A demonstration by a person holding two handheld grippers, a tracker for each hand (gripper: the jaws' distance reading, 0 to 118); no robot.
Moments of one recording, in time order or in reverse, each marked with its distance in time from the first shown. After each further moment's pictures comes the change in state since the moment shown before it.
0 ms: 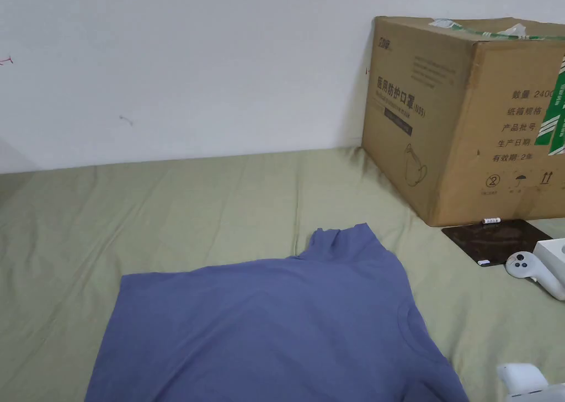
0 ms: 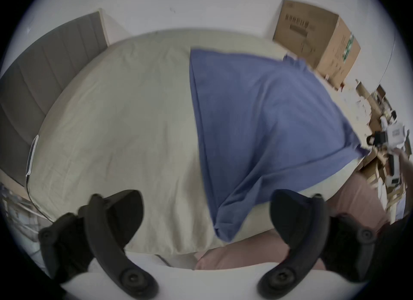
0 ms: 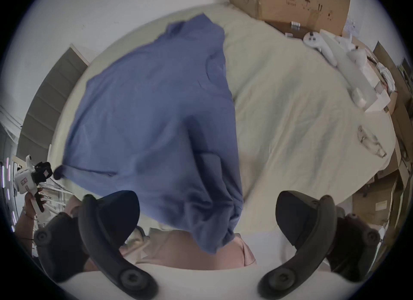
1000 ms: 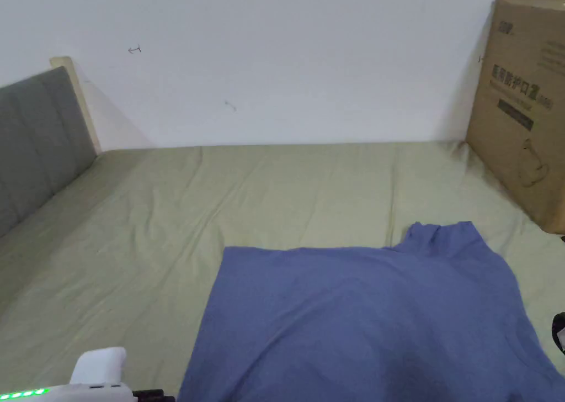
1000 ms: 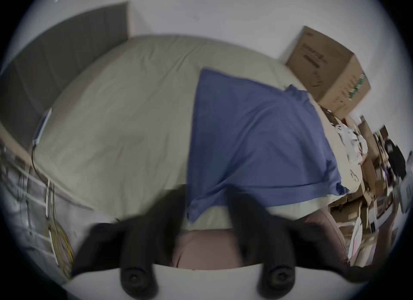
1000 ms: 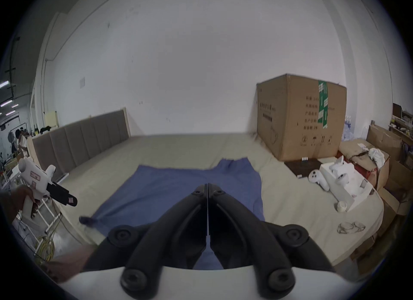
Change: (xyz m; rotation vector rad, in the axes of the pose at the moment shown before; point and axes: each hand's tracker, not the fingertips) left arm 0.018 0.018 0.030 -0.088 0.058 0.248; right arm -0.125 -0.025 0.103 0.744 0.048 0.225
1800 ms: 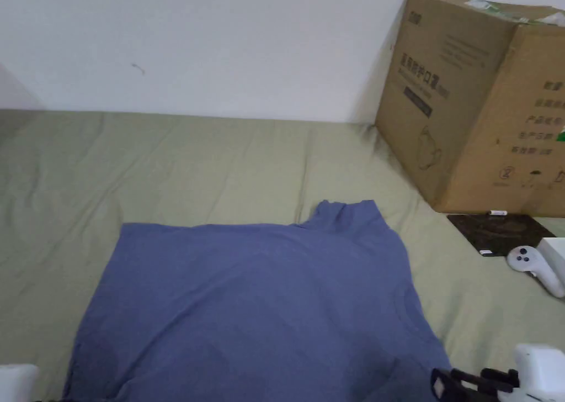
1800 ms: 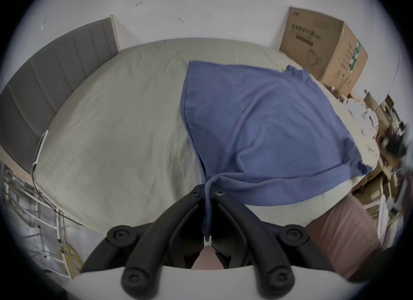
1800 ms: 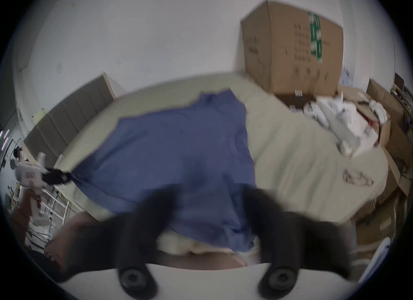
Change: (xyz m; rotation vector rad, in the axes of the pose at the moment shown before) left arm 0.040 -0.021 -0.026 0.114 0.022 -0.193; right arm 0.087 -0.071 -0.037 -0.454 -0.055 -0.142
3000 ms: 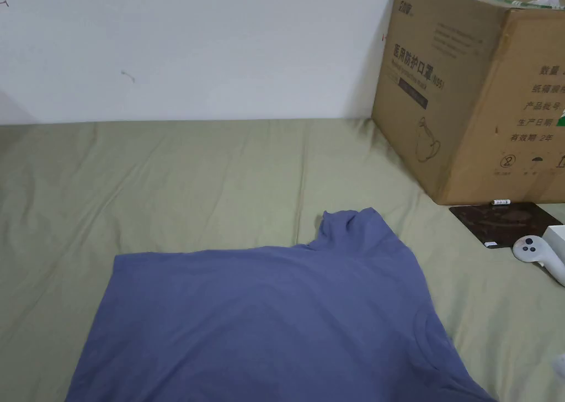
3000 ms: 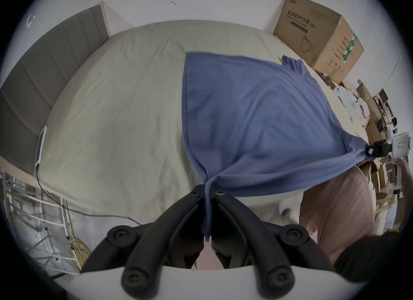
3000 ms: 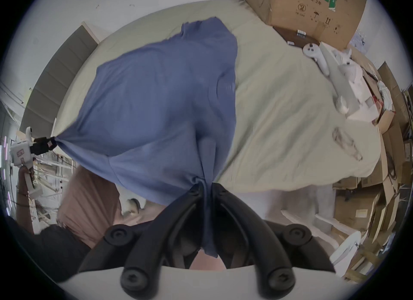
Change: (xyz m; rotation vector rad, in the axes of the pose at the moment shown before) left arm -0.017 0.036 0.035 -0.182 -0.043 -0.032; right arm 0.032 0.056 0.021 -0.443 0.002 0.038
